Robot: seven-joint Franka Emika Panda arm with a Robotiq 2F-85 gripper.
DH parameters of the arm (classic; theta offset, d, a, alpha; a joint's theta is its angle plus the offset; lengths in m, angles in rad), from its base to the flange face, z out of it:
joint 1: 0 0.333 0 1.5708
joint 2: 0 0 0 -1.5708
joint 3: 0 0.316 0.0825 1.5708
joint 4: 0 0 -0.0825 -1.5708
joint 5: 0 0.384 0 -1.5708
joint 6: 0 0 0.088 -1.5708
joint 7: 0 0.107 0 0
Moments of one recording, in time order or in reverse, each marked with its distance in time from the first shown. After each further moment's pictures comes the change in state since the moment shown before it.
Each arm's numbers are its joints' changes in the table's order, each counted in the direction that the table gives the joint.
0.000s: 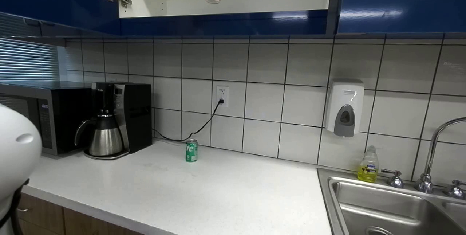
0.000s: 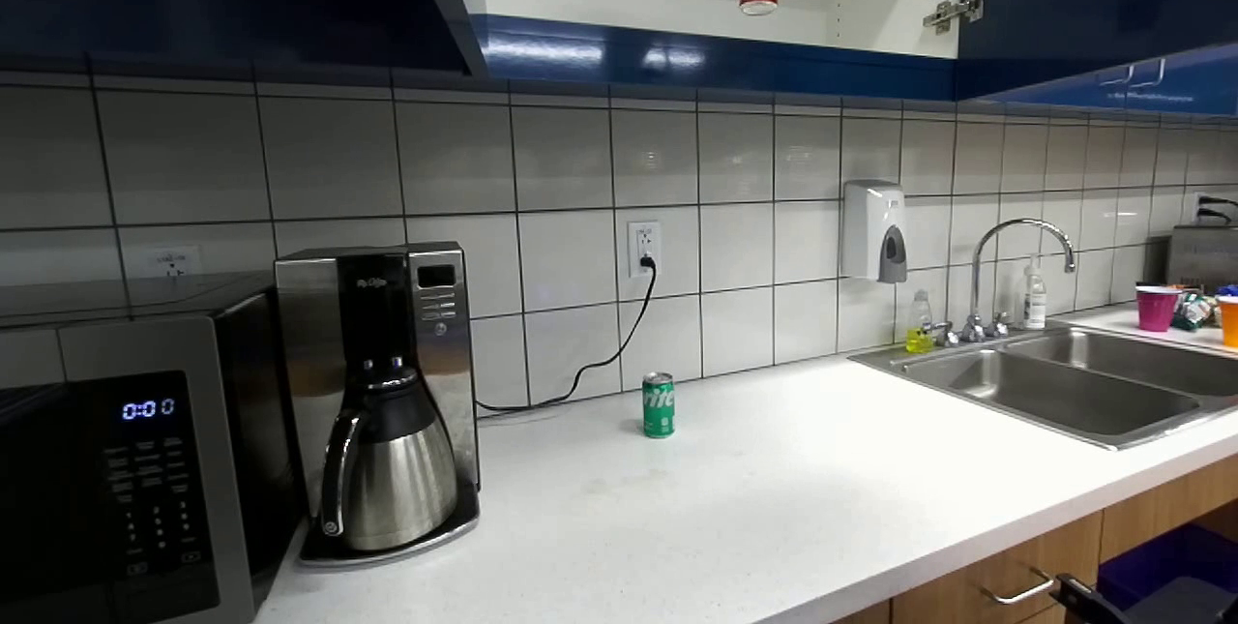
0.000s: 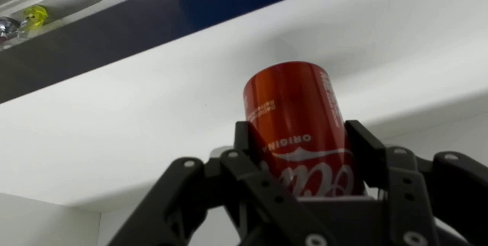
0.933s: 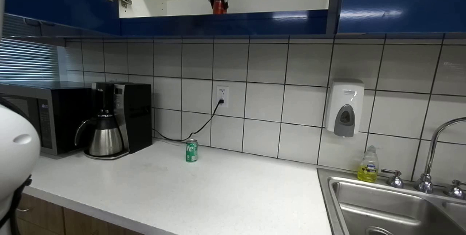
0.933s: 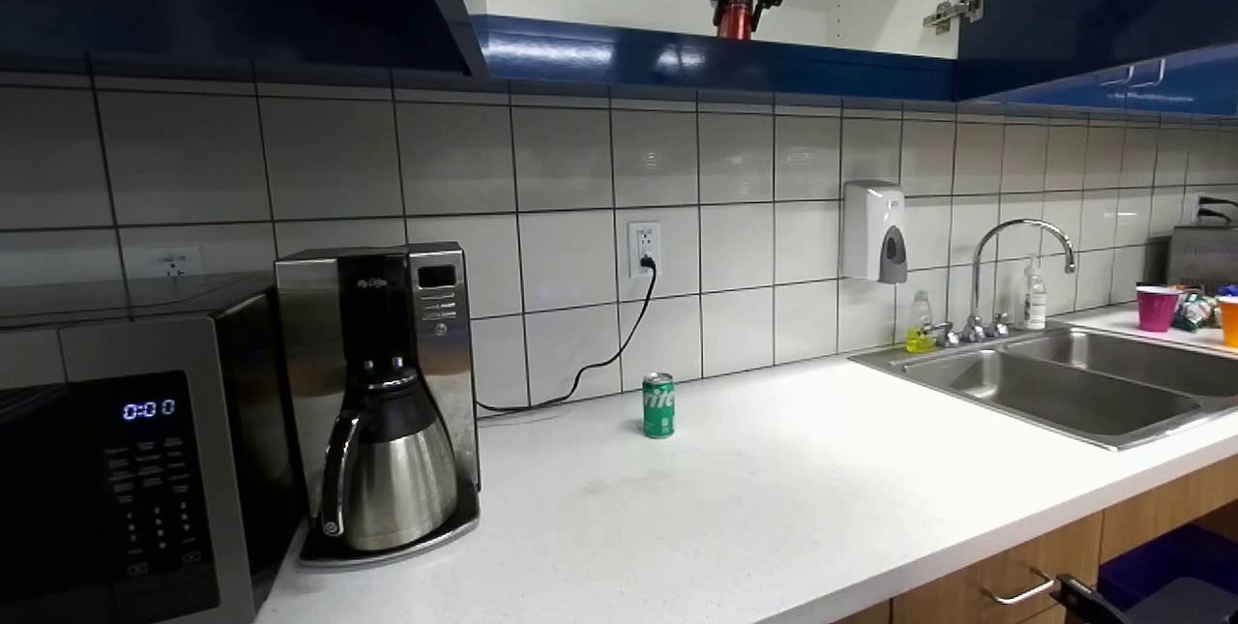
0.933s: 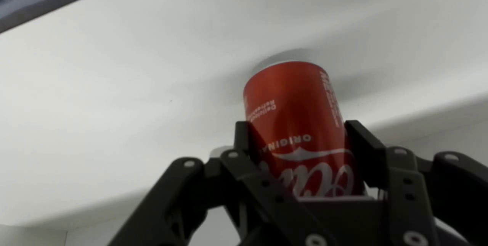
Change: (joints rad) arm -0.017 -0.199 0.000 0.149 0.027 -0.053 0.000
